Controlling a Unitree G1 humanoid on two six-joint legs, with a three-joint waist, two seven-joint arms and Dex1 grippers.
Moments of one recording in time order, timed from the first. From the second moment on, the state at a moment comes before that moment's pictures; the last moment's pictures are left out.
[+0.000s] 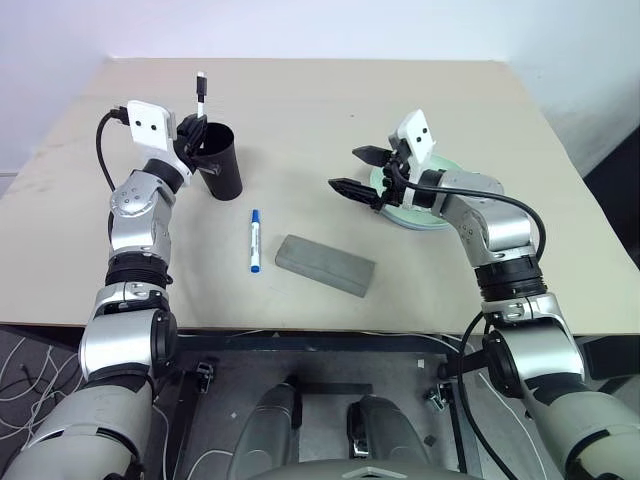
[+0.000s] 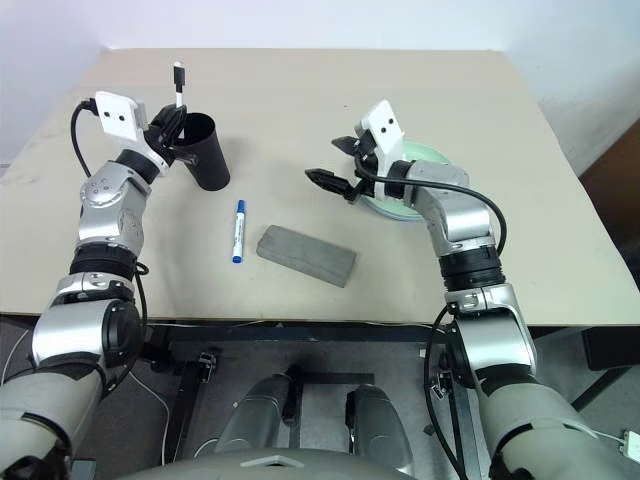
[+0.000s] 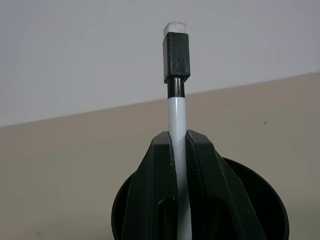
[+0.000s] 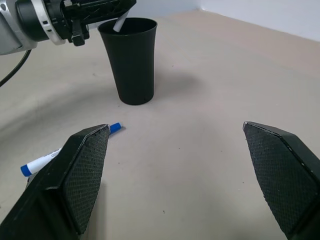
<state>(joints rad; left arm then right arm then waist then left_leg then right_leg) -0.94 0.45 0.23 0.89 -0.21 -0.21 -0.50 -0.87 -0.37 0.05 0.34 0.28 0.43 0.87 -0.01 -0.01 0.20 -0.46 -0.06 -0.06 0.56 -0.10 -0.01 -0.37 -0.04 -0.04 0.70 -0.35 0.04</state>
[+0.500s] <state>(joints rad) -0.94 0.45 0.23 0.89 -0.21 -0.20 -0.49 -0.87 -0.37 0.05 0.34 0.28 0.42 0.87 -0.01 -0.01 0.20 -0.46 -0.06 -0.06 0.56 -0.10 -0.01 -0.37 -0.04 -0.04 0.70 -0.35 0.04</state>
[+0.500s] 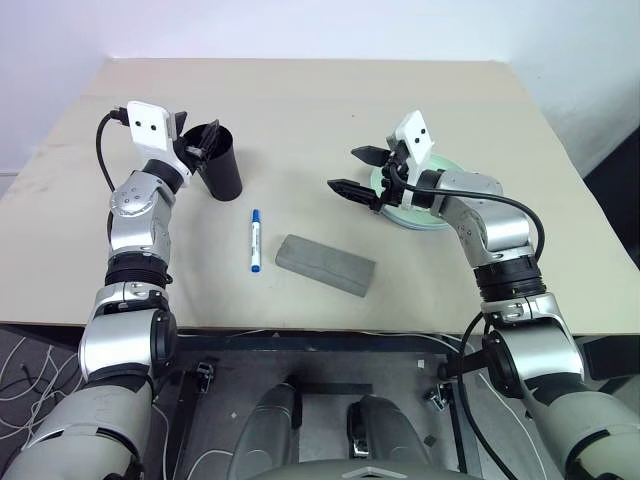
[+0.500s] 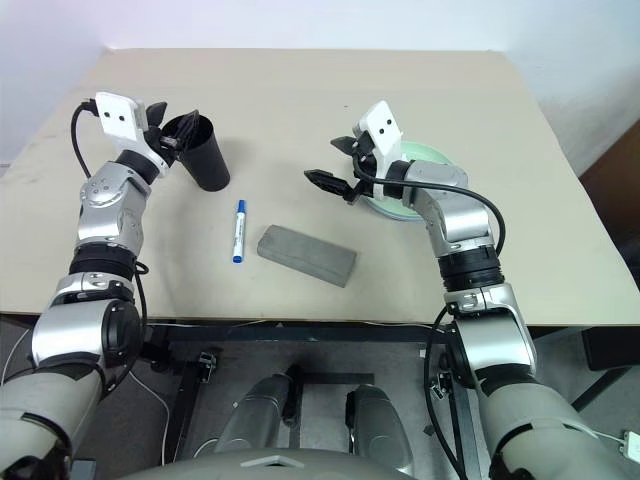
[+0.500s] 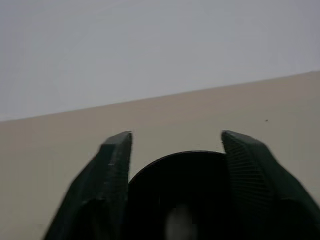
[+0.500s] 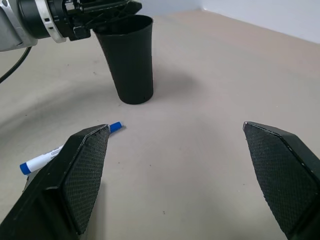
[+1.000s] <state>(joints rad) -0.80 0.48 0.24 0.29 -0.24 0.23 -0.31 -0.89 -0.37 0.05 0.39 0.28 0.40 0.89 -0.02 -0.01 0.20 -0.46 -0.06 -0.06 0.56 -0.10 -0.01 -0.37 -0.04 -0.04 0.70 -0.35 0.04</state>
